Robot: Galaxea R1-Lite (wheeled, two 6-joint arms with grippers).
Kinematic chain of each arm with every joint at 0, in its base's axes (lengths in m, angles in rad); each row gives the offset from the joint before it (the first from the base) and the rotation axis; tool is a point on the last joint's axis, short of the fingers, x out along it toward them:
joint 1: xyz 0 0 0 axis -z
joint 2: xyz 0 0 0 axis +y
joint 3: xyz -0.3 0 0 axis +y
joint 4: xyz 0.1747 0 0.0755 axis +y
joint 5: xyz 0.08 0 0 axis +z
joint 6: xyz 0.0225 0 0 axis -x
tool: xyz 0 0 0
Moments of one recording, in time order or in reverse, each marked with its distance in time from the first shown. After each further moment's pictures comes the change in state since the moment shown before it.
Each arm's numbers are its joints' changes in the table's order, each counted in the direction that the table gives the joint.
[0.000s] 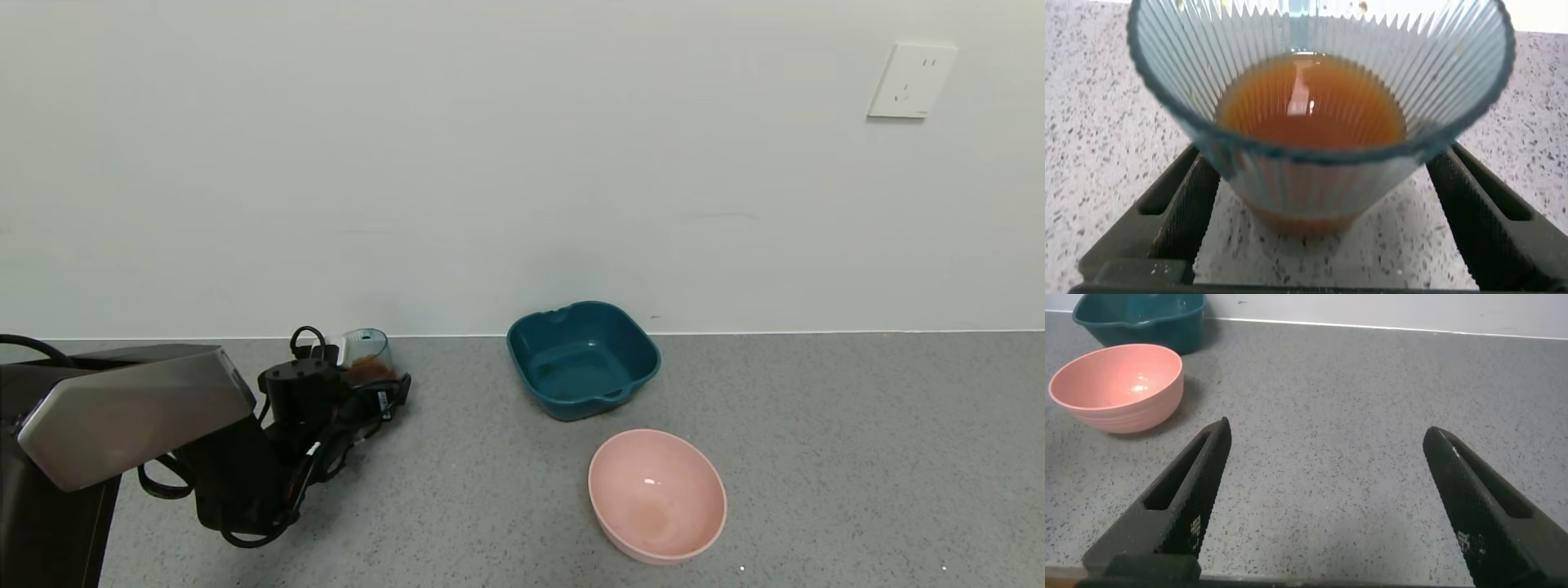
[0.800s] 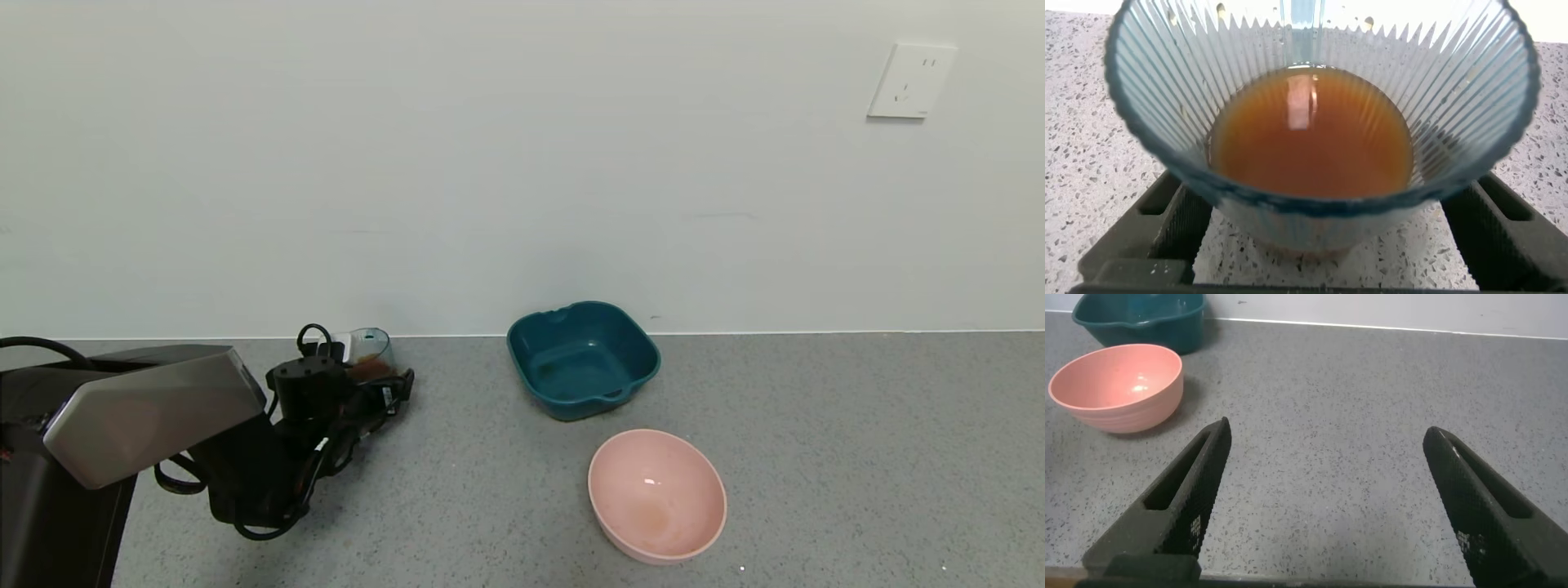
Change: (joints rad) left arm 0.001 0.032 -0.050 -0.004 0.002 -0.007; right arm 0.000 0.000 0.000 0.000 0.000 0.000
